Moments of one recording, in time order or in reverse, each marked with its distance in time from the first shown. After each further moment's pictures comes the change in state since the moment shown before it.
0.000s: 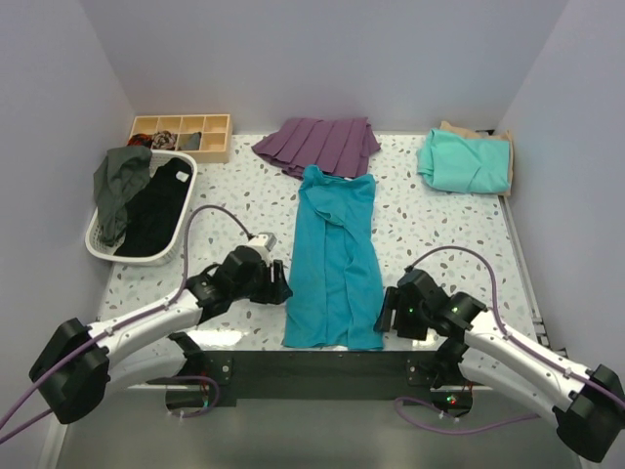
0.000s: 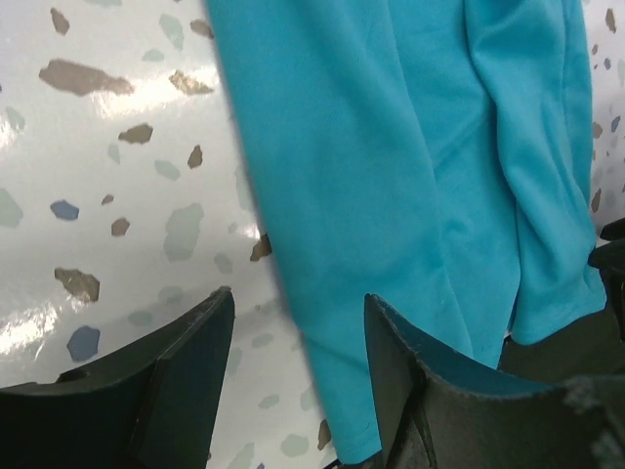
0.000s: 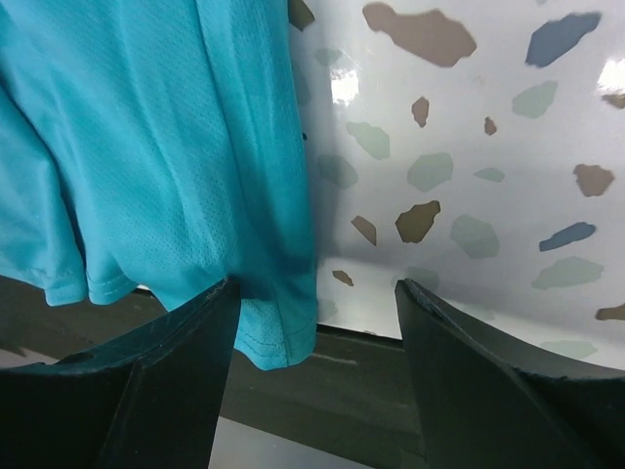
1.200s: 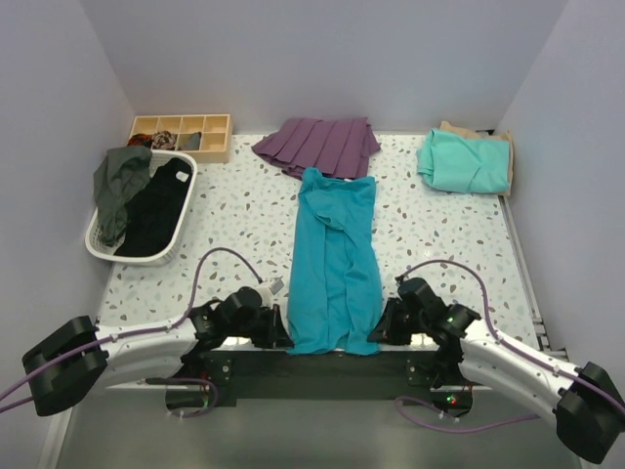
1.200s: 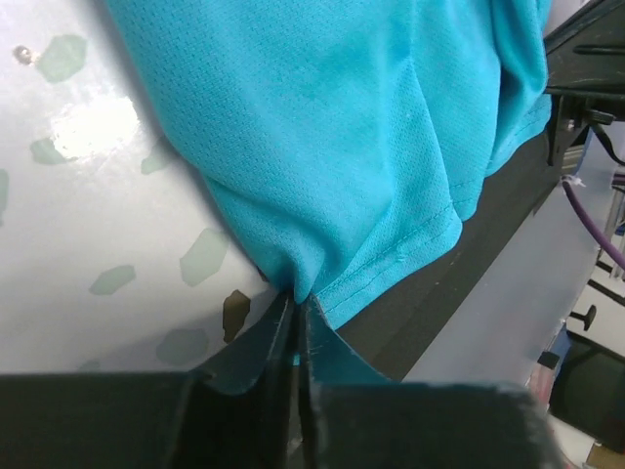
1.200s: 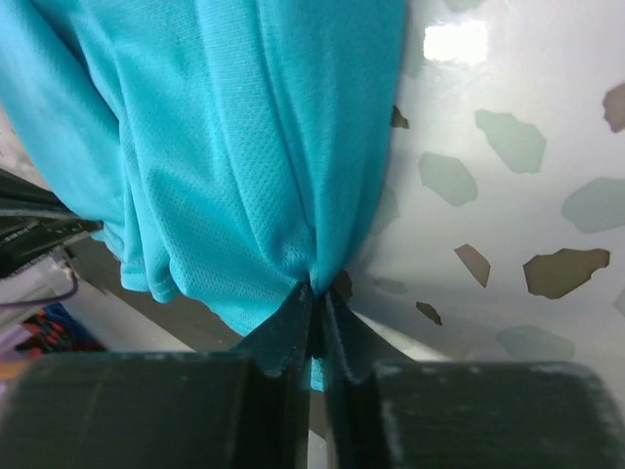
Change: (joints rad) left arm -0.233 -0.084 -0.322 0.249 0.235 -0.325; right arm 0.000 -0.008 -0.183 0.304 -0.232 0.093
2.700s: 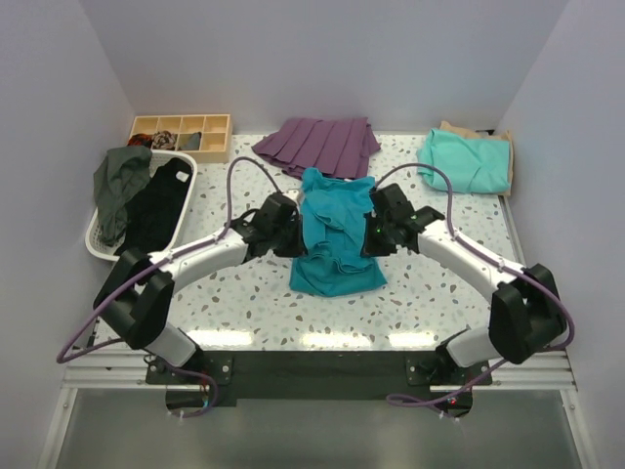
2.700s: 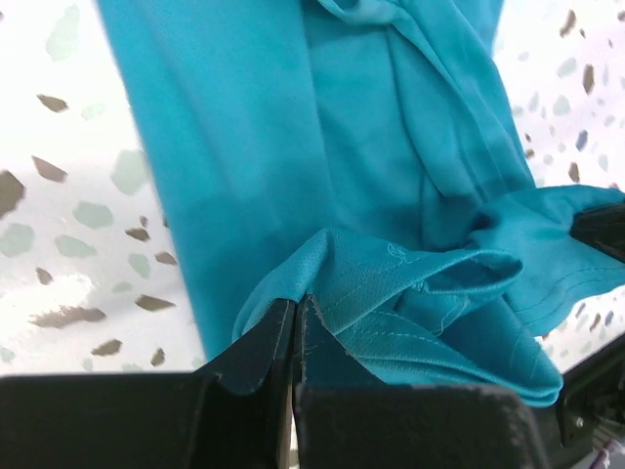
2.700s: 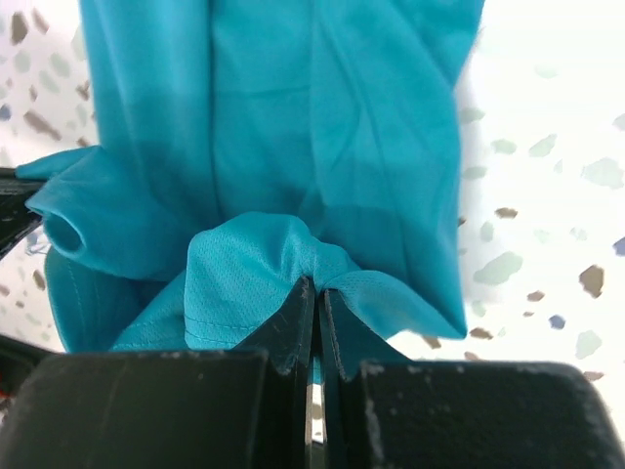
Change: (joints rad) left arm 0.290 0.561 0.821 -0.358 -0.220 0.340; right arm -0.193 0.691 0.817 -0.168 0.222 -0.502
